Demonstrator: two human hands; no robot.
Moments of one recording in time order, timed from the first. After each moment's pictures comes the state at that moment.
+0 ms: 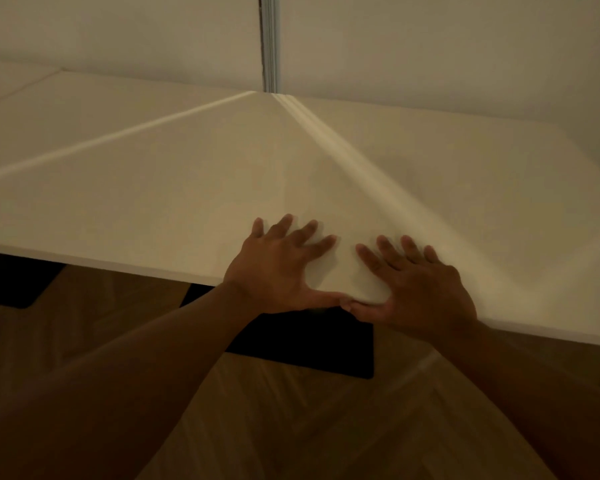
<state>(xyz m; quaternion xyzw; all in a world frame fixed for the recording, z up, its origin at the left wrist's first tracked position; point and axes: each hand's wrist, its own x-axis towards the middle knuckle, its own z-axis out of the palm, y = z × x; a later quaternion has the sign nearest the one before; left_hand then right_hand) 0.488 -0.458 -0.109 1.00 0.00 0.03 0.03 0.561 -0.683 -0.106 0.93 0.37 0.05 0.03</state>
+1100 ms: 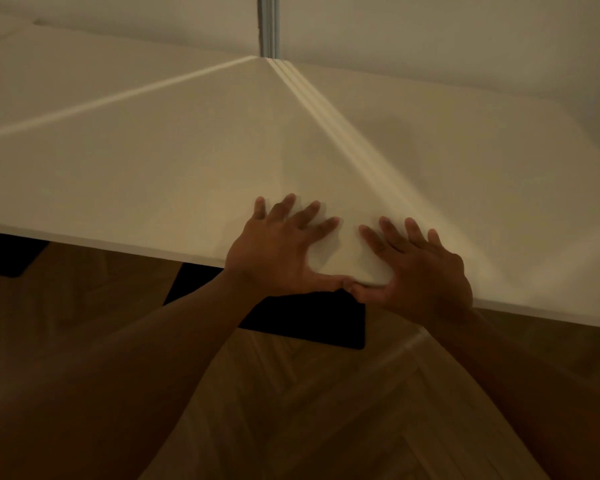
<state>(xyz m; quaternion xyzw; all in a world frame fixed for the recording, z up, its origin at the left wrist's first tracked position) 0.502 -0.471 -0.110 1.00 0.01 0.03 0.05 0.577 -0.690 -0.109 0.93 0.35 0.06 0.03</state>
